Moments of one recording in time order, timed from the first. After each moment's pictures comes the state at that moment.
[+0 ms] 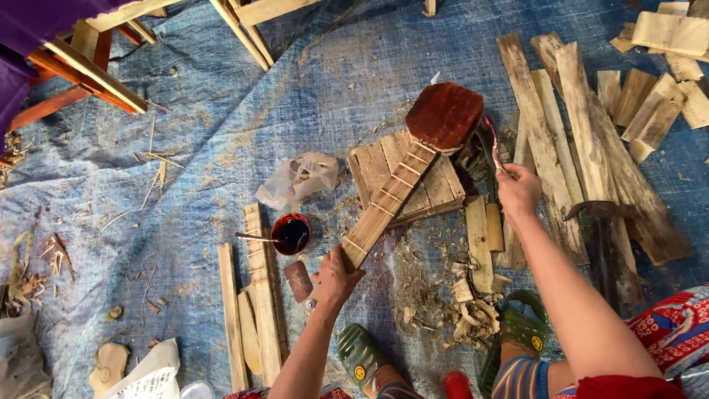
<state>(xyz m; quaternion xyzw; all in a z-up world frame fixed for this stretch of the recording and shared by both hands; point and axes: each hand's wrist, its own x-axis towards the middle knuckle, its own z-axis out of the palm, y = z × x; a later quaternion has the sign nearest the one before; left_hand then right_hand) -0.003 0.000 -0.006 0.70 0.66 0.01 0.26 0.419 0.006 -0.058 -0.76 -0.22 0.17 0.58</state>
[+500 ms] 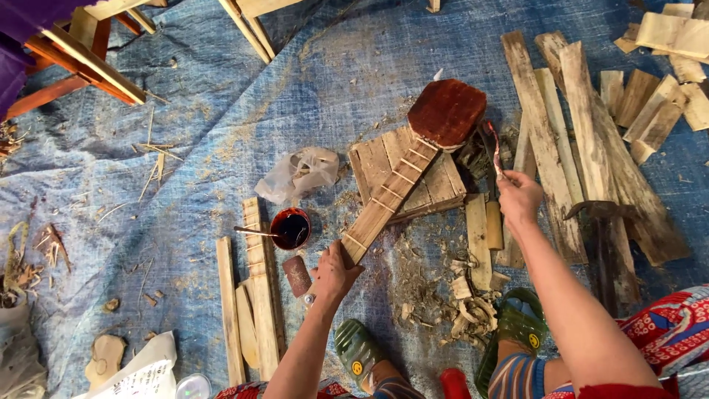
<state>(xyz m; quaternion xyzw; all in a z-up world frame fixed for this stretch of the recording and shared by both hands) -0.004 0.001 -0.015 0.70 0.67 0.01 0.24 0.419 -0.008 -0.065 -0.73 -0.16 0.23 0.62</state>
